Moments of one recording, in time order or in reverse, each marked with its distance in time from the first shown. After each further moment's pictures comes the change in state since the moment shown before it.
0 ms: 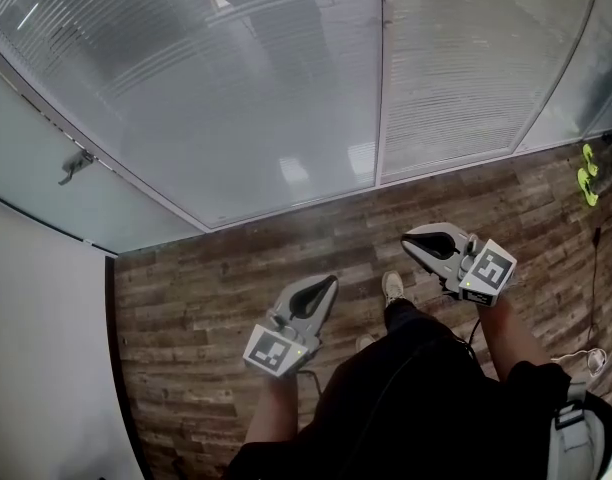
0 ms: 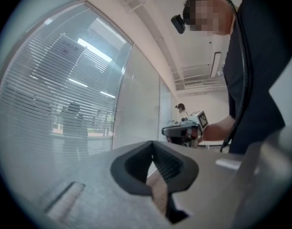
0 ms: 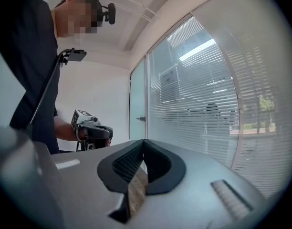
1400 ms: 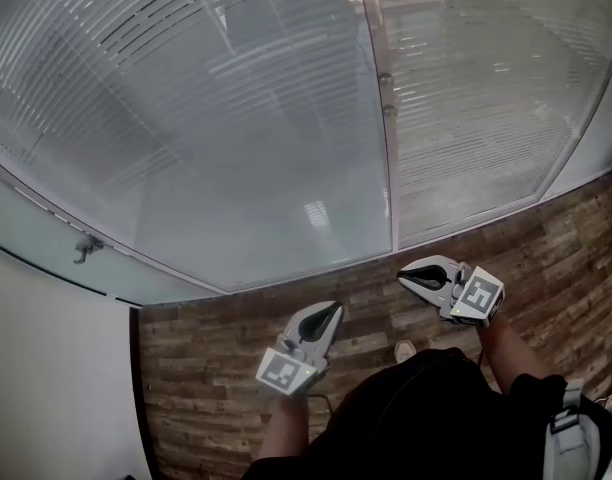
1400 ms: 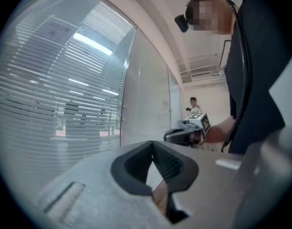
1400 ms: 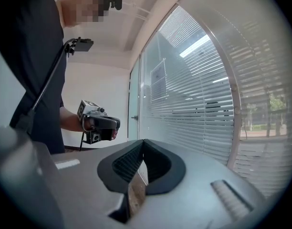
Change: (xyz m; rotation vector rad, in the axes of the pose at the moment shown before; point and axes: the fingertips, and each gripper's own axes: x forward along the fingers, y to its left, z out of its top) left arm 0.188 0.132 0.018 0.033 0.055 0.057; right arm 0.051 -0.208 -0.014 -0.042 0.020 0.125
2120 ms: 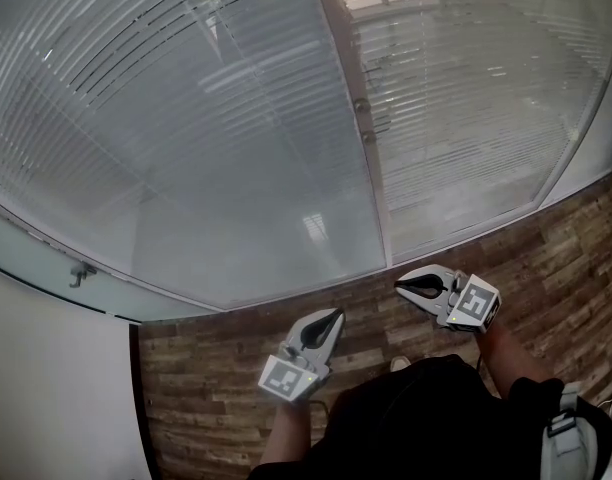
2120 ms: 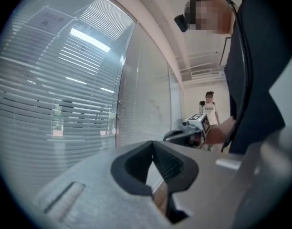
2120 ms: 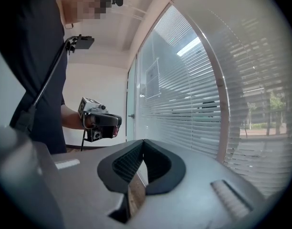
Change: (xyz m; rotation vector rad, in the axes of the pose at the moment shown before) left arm 0.069 0.010 -0.007 0.006 0.021 -0.016; right arm -0.019 -0.058 -0.029 0.025 0.023 0.001
